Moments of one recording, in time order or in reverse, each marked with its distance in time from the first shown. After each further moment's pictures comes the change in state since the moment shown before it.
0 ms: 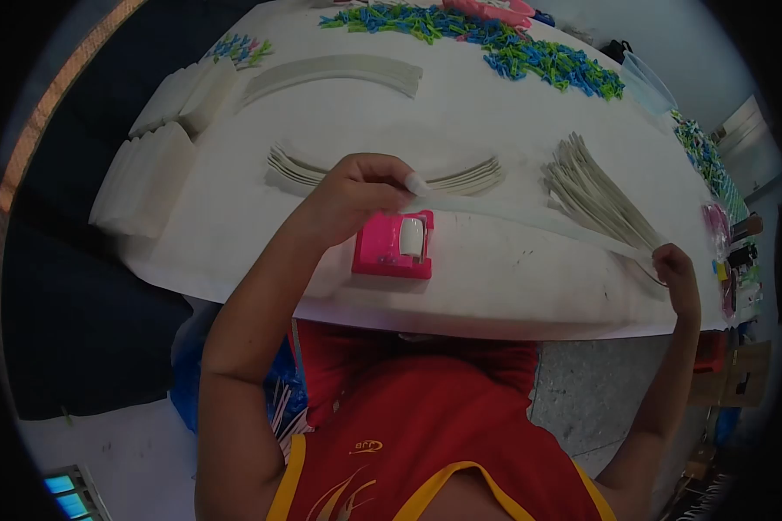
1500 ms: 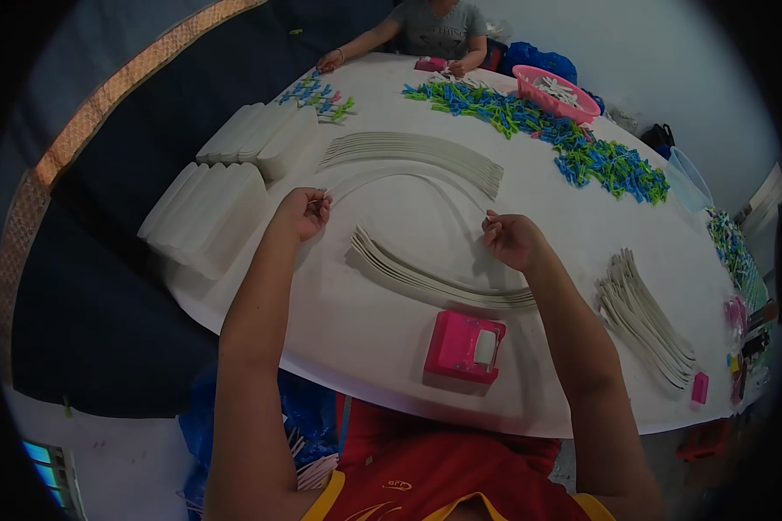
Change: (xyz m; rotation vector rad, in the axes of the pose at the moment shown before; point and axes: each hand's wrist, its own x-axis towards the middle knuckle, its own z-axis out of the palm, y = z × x) left_hand -0.034 -0.010 -0.302 -0.640 1.012 -0.330; right_hand 0.284 -0.191 0.388 1.369 -0.529 0.561
